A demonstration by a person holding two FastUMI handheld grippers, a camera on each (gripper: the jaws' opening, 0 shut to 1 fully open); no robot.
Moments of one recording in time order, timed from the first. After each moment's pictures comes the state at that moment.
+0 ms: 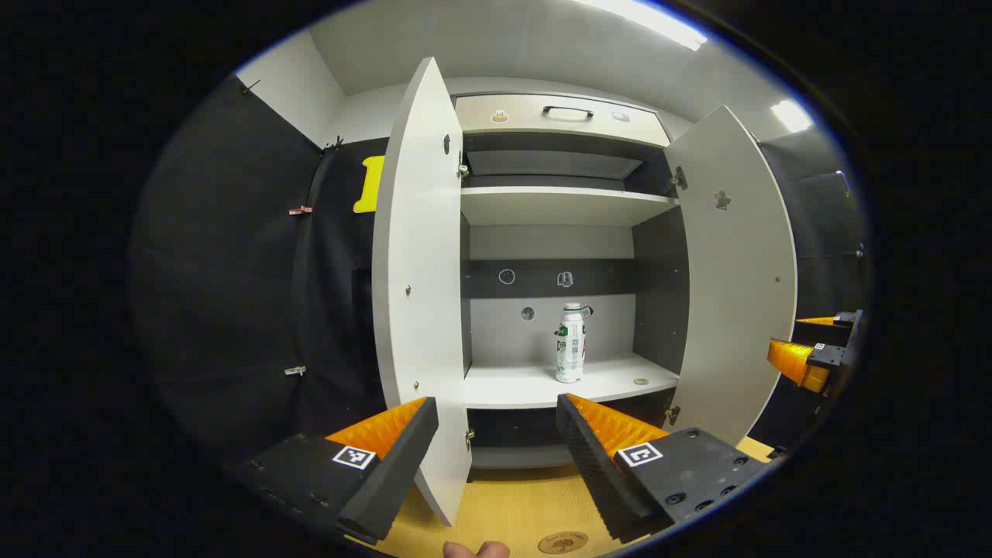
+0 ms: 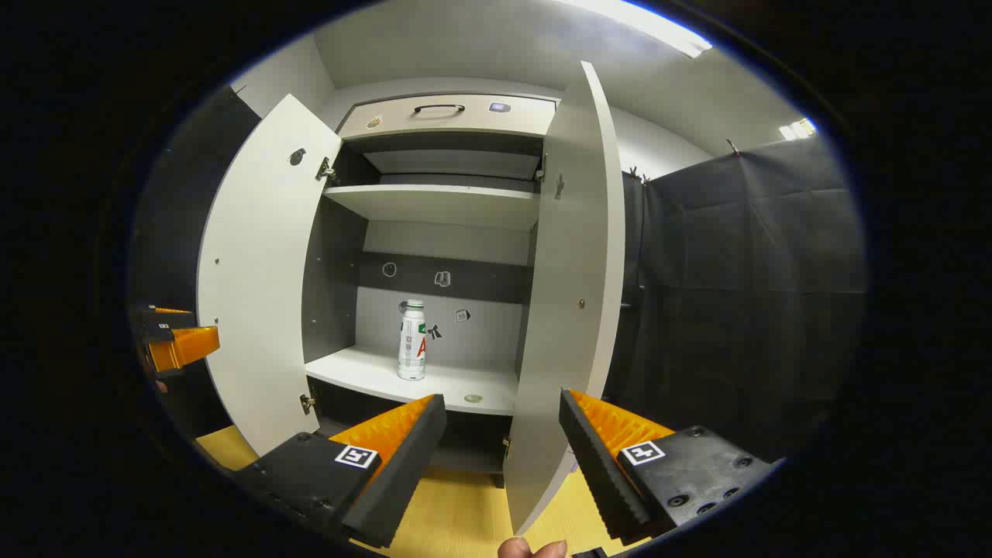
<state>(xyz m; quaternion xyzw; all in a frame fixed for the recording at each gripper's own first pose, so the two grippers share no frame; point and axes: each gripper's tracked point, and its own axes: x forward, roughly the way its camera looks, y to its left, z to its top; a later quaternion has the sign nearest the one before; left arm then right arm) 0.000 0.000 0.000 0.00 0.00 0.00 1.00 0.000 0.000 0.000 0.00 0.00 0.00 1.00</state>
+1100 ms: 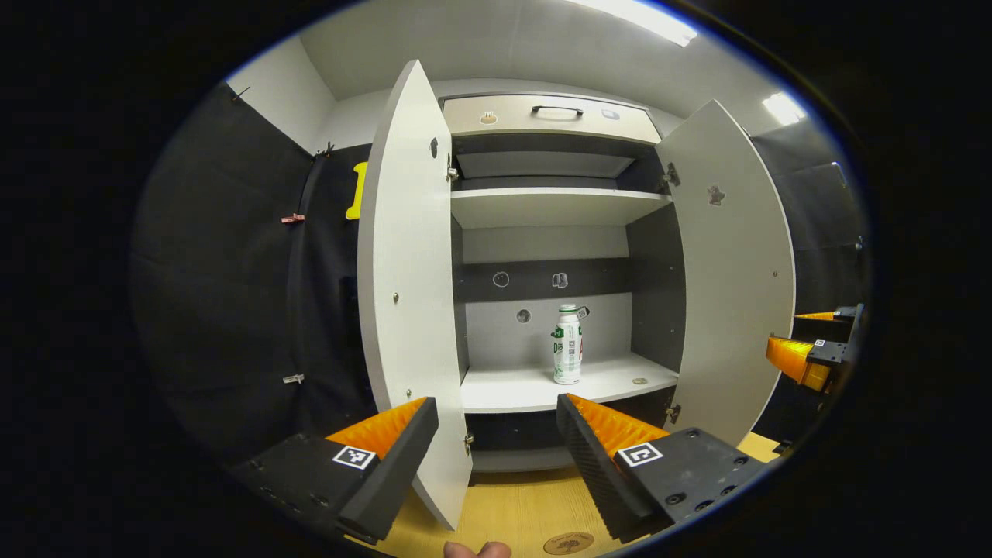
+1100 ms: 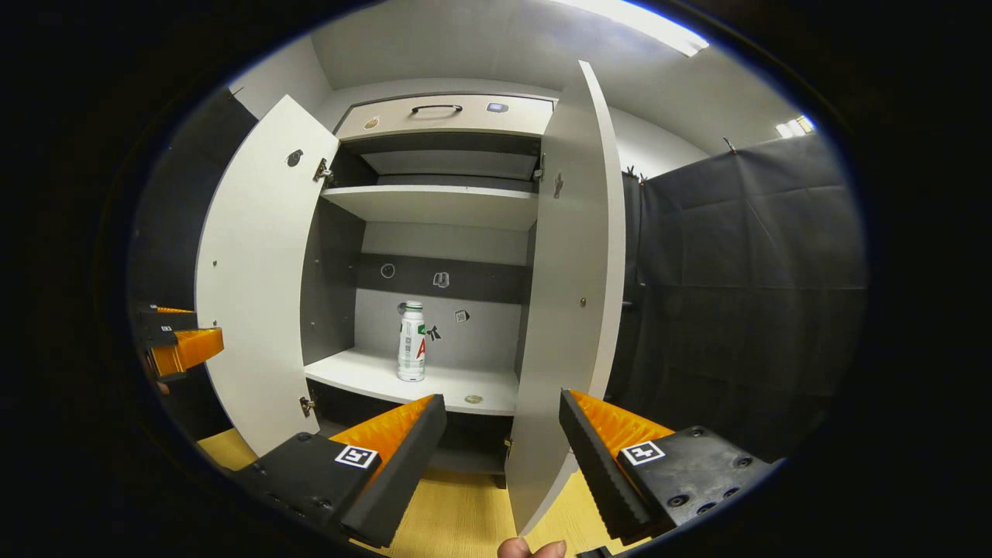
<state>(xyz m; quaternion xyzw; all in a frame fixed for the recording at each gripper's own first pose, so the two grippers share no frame) 0.009 -0.007 0.003 0.01 0.00 -0.01 1.00 0.001 0.003 -0.003 0.00 0.00 0.00 1.00</state>
